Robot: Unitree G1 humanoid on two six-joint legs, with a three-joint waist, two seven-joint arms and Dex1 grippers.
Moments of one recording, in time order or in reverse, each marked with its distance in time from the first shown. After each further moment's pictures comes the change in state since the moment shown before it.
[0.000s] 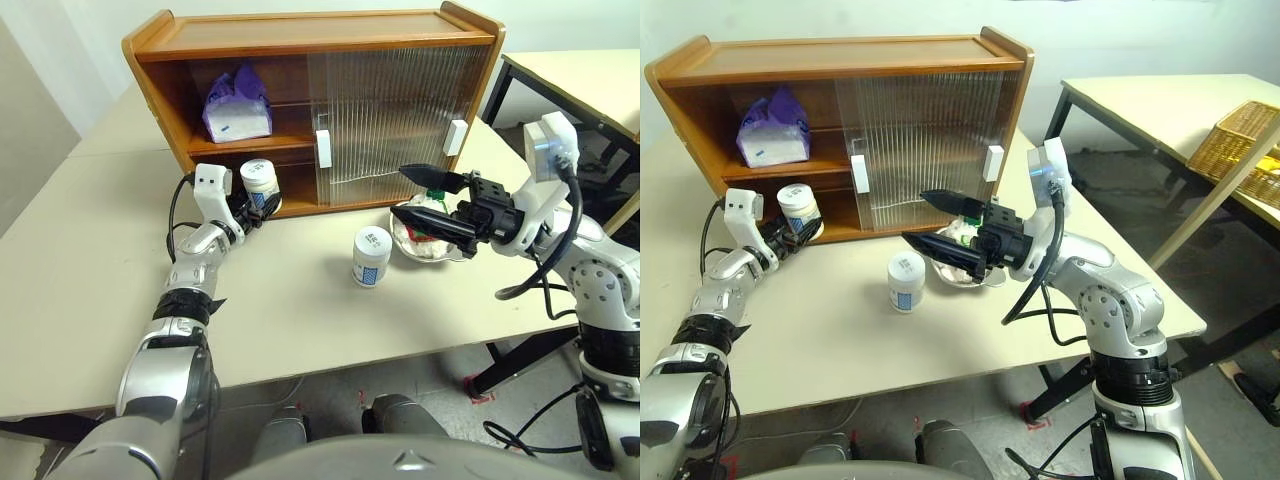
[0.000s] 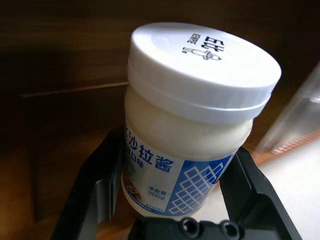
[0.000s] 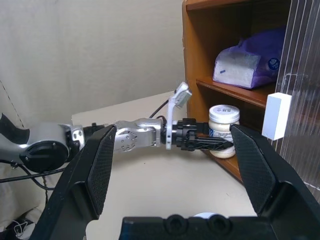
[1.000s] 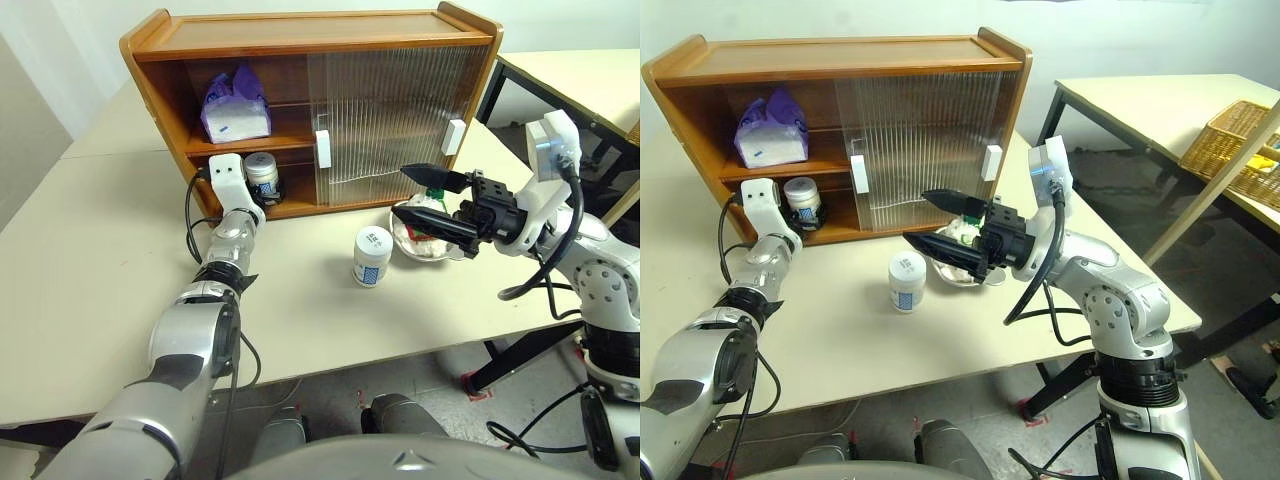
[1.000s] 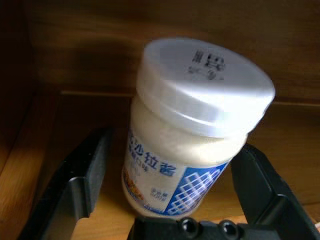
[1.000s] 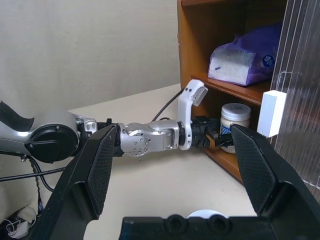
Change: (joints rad) left arm -0.190 -0.106 0.055 0.322 0.041 -0.150 0.290; right arm 0.000 -0.020 -0.001 -0.016 0.006 0.010 -0.016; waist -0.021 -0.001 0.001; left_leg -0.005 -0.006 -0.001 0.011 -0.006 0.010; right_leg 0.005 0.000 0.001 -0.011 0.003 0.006
